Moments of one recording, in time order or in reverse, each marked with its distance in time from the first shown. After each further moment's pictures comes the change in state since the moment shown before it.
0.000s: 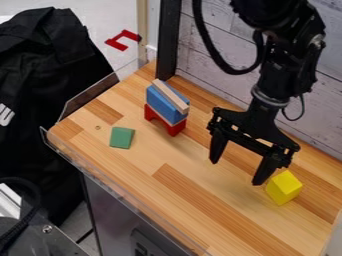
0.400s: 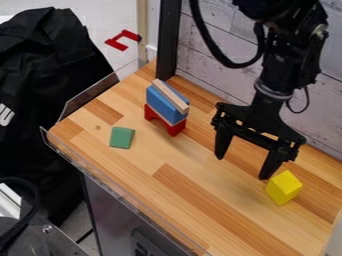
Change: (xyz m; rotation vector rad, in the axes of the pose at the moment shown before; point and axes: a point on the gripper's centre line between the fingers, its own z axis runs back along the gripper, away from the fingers) arm 0.003 0.000 0.007 -0.041 -0.025 0.020
